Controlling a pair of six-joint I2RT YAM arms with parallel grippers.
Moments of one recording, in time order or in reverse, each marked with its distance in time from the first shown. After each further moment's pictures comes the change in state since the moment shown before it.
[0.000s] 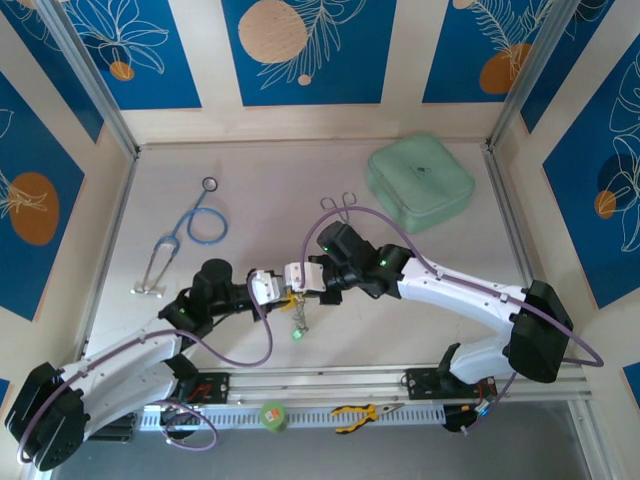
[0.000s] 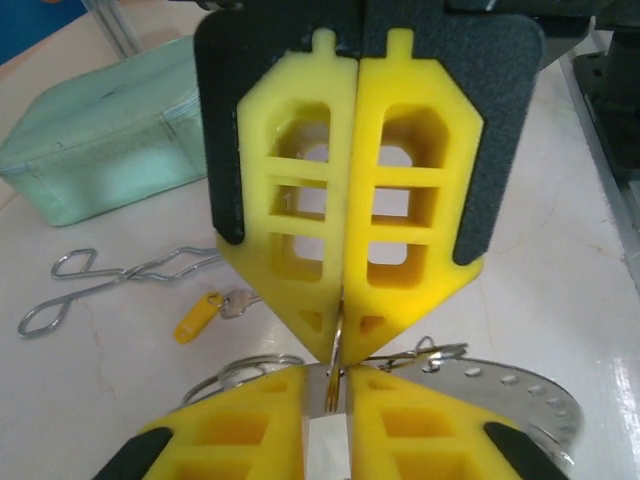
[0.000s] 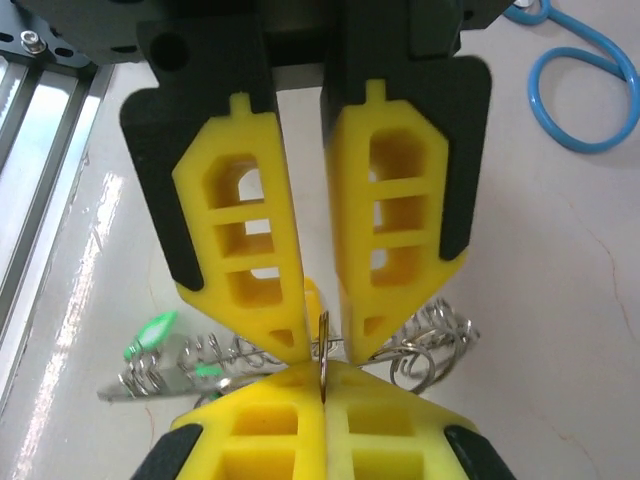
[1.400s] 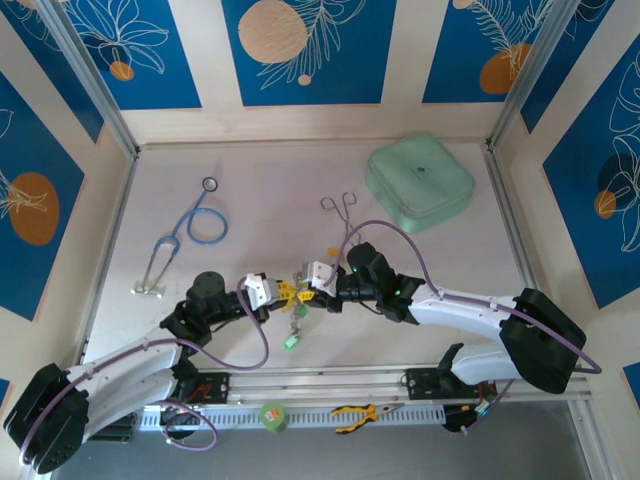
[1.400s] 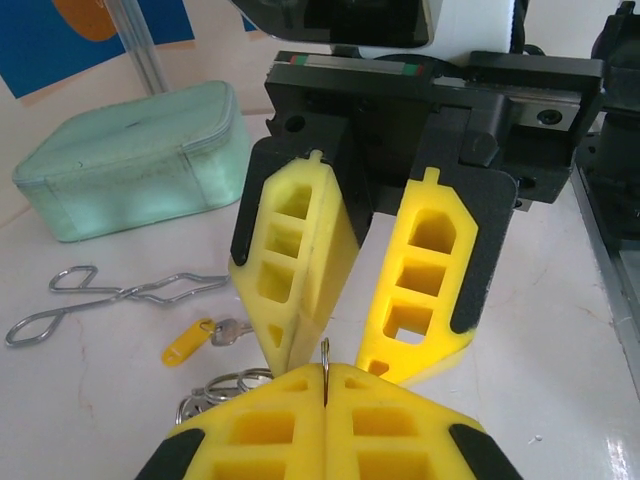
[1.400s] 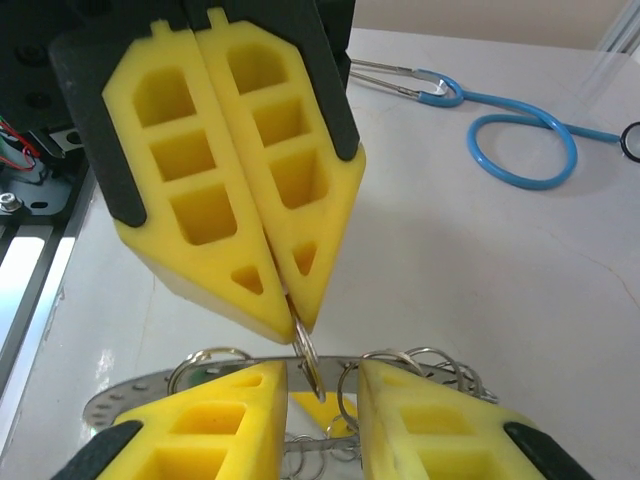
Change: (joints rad) left arm -0.001 -0.023 -0.141 0.279 0.004 -0.166; right arm -0.071 -0.076 -0.447 0.746 -0.142 0.326
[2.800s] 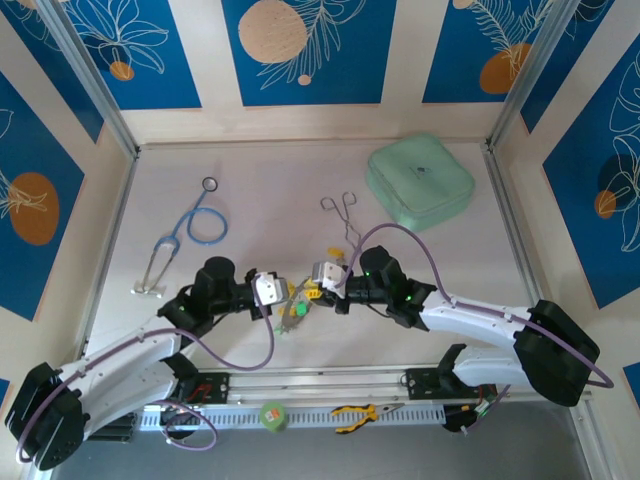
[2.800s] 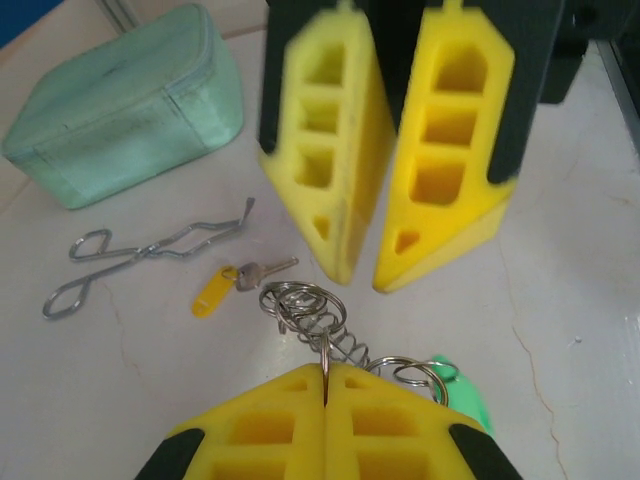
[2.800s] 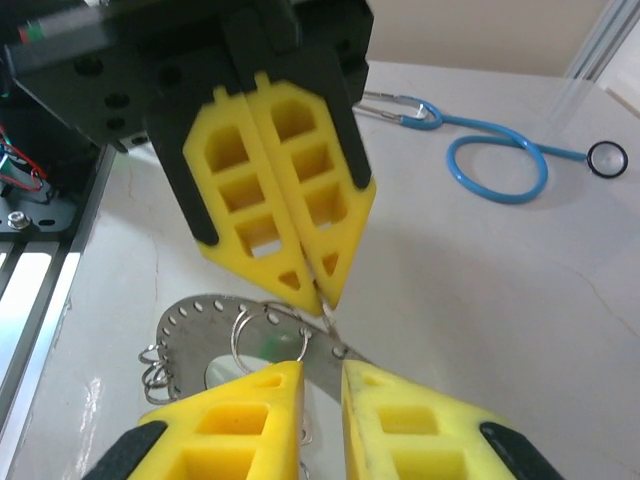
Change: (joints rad) left arm 0.000 0.016 0.174 -0.378 -0.060 0.263; right arm -0.021 -0.094 -0.076 0.033 -0.001 0.023
